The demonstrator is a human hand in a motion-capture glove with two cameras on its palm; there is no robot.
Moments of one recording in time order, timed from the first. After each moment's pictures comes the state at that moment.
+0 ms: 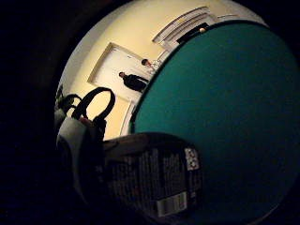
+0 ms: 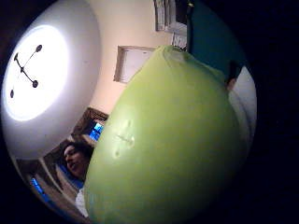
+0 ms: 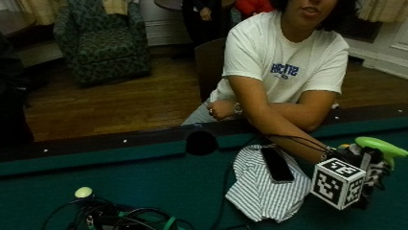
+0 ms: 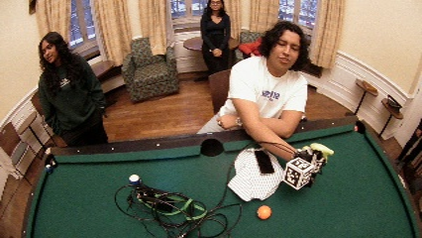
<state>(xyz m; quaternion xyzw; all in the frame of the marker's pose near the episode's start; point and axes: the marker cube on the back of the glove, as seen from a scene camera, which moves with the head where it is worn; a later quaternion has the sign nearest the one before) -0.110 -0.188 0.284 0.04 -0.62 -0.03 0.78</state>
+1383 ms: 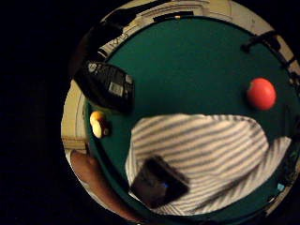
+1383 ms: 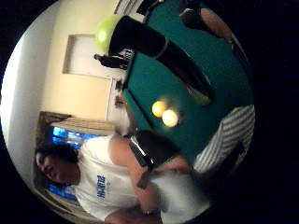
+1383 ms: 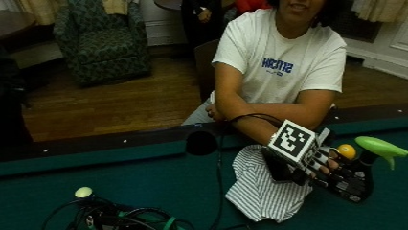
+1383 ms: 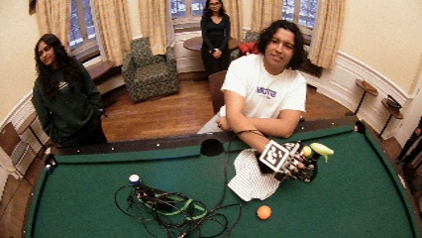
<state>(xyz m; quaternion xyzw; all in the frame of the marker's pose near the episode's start) -0.017 -0.075 0.250 -0.07 -0.33 -0.05 0.94</state>
